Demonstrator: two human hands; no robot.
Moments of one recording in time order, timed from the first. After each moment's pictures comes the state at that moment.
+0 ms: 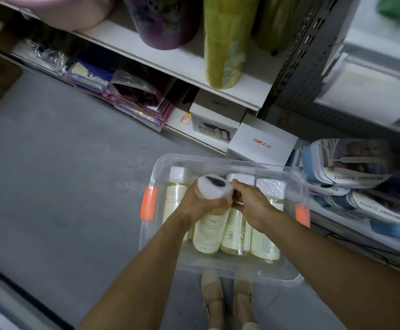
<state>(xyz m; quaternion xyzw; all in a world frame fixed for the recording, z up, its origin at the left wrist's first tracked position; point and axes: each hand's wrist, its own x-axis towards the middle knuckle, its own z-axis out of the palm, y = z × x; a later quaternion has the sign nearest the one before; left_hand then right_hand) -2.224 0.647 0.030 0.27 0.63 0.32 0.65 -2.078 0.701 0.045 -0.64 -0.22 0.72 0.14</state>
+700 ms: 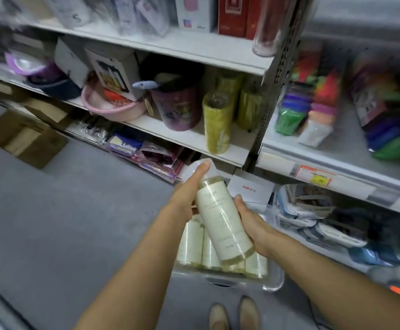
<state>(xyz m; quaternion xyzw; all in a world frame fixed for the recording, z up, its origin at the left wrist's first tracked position) -2.227 0.672 0.287 0.10 0.70 0.39 0.59 -2.058 0.662 0.263 -0.60 -0.32 0.73 0.10</state>
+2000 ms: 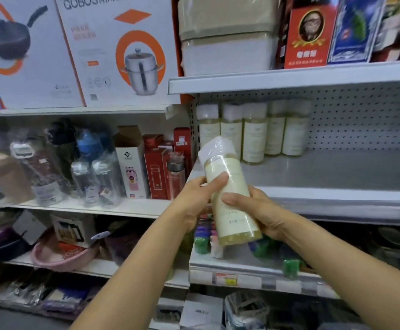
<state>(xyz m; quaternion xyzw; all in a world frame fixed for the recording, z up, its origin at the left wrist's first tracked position) -2.066 0.685 0.643 0.55 0.47 0.42 0.55 -1.901 0.671 0.621 -0.43 -0.53 0.59 0.43</state>
